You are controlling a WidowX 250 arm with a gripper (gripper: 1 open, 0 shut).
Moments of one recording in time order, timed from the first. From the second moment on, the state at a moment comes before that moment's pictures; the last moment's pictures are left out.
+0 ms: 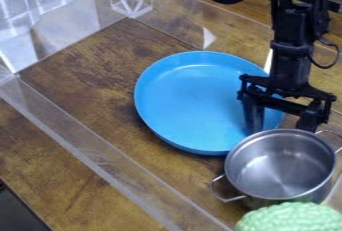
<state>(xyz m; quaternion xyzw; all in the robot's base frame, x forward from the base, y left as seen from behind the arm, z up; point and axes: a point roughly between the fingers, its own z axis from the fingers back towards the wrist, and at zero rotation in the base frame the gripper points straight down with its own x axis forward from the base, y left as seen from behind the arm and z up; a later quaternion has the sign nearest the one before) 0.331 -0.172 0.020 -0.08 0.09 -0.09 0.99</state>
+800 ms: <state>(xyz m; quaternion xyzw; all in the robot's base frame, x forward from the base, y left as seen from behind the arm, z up) 0.323 -0.175 0.022 -0.06 0.09 -0.09 0.99</state>
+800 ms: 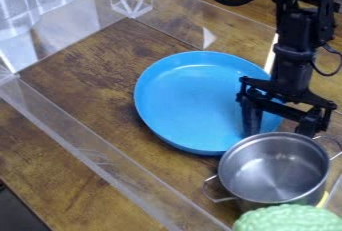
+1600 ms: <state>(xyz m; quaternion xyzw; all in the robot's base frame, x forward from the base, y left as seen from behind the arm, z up) 0.323 -0.175 0.021 -0.05 0.09 -0.10 0.99</state>
